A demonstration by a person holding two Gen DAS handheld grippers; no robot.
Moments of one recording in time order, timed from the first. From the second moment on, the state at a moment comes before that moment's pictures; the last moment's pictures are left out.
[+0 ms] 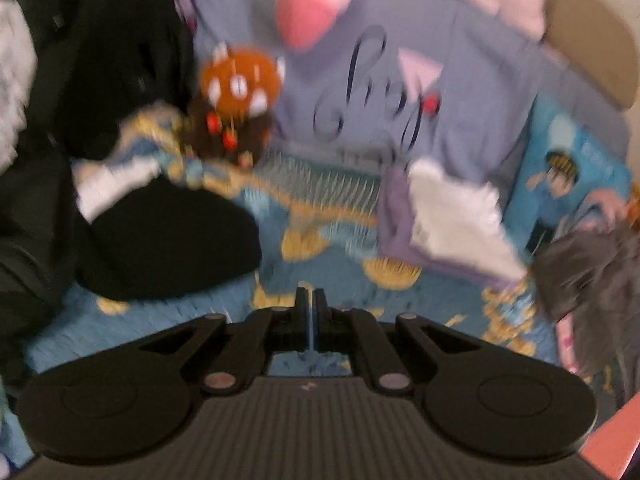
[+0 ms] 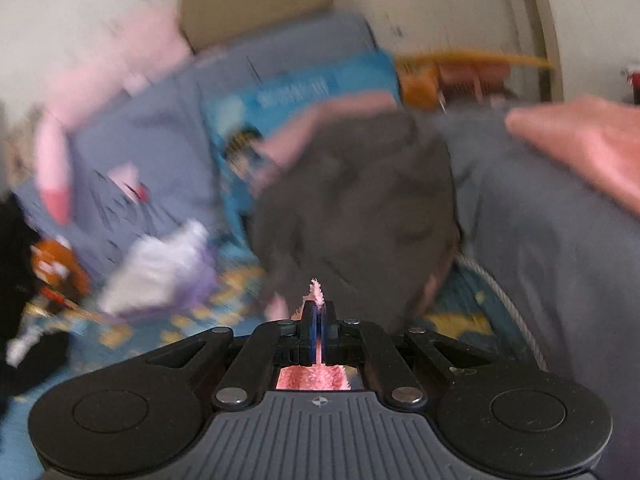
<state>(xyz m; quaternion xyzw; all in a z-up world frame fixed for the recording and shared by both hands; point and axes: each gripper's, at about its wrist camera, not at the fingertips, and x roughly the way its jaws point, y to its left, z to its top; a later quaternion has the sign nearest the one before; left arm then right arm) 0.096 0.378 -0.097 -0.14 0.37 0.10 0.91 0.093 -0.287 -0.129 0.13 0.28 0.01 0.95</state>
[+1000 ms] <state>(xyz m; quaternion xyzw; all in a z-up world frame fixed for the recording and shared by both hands) 0.004 0.370 -0.269 -0.35 0.59 -0.02 0.73 0.093 -0.273 -0.124 0.11 0.28 0.02 0.95</state>
